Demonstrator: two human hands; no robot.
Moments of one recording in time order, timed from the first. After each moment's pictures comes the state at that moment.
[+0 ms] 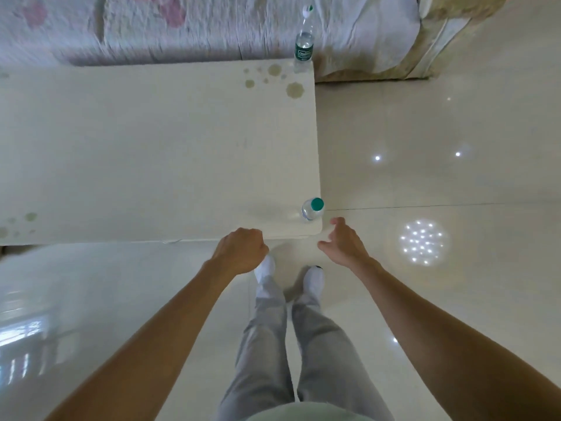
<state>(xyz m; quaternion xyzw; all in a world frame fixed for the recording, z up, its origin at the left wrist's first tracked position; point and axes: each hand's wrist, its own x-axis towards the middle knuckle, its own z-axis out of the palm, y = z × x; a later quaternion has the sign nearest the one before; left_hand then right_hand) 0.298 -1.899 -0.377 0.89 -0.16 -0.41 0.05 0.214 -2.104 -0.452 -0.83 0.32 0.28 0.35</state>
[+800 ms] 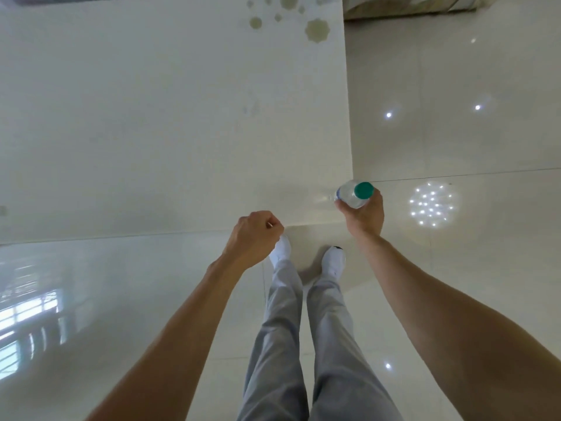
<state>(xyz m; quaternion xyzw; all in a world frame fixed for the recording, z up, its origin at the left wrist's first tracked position) 0.358 -1.872 -0.481 0.84 0.00 -0.46 0.27 0.274 -2.080 -0.605 -0.73 0.53 0.02 0.43</state>
